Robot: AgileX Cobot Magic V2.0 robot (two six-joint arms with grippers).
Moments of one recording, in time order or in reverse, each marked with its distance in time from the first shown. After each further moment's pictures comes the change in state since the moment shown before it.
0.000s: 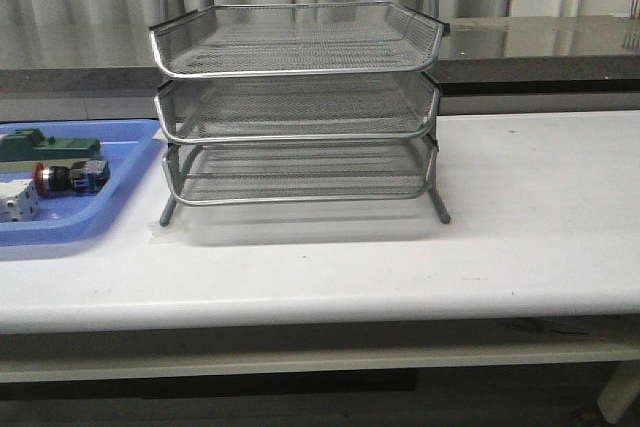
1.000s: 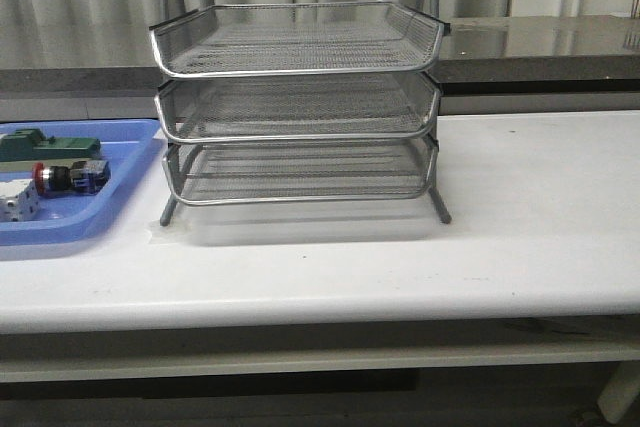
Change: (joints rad) left arm 0.000 0.000 0.000 0.000 0.000 0.000; right arm 0.000 0.158 -0.329 0.184 0.242 0.000
